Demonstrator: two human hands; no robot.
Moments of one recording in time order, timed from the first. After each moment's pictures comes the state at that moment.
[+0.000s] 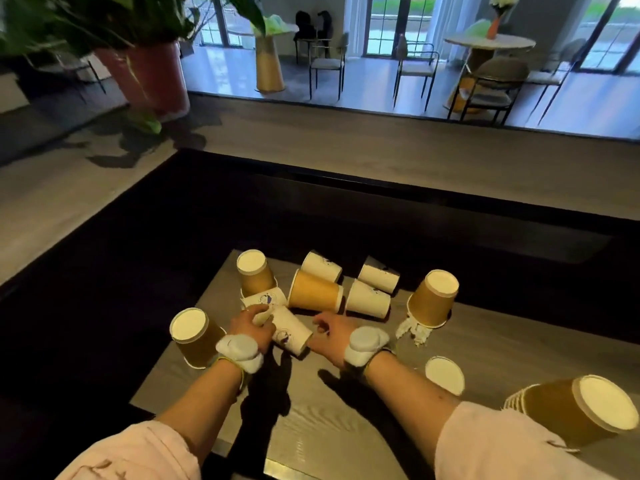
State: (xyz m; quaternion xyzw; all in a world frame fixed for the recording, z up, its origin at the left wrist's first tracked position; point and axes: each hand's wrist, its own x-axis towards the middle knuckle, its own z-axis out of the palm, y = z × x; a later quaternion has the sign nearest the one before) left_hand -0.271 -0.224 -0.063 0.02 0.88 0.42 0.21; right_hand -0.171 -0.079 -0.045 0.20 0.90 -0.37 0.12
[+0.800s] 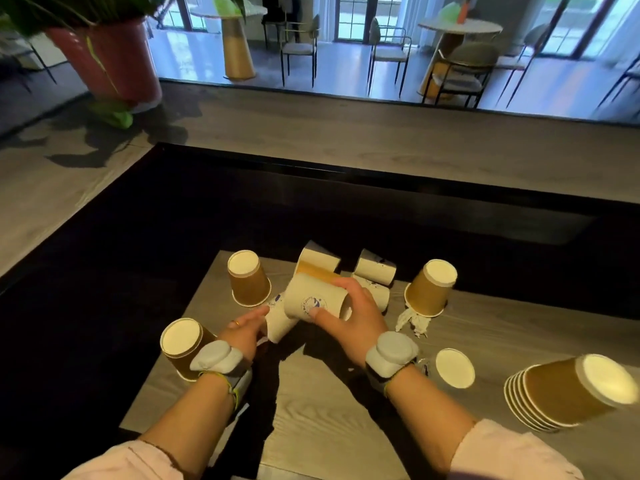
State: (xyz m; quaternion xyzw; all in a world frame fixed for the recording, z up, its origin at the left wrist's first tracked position) left_hand -0.291 -0.243 -0.061 -0.06 0.75 0.59 0.29; right_hand -0.165 -0.090 -0.021 0.25 0.82 -0.50 -0.14
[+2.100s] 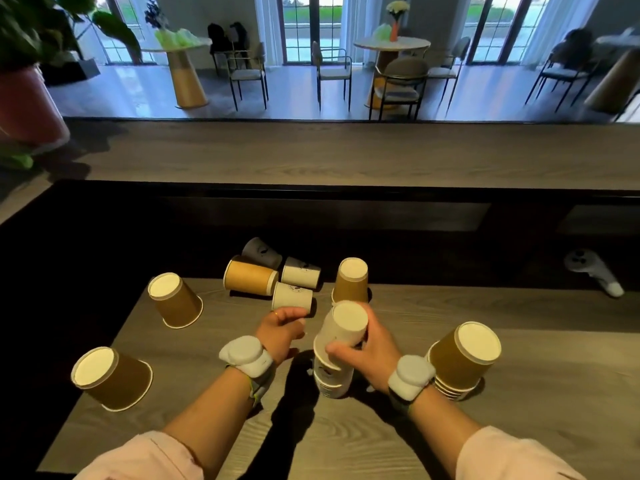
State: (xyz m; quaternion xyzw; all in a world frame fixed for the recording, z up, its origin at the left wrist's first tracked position) left_hand -0.159 -0.103 -0.009 0.09 0.72 0.56 0.39; right_hand -0.020 0.007 -0.026 0.26 0.77 -0.56 -0.14
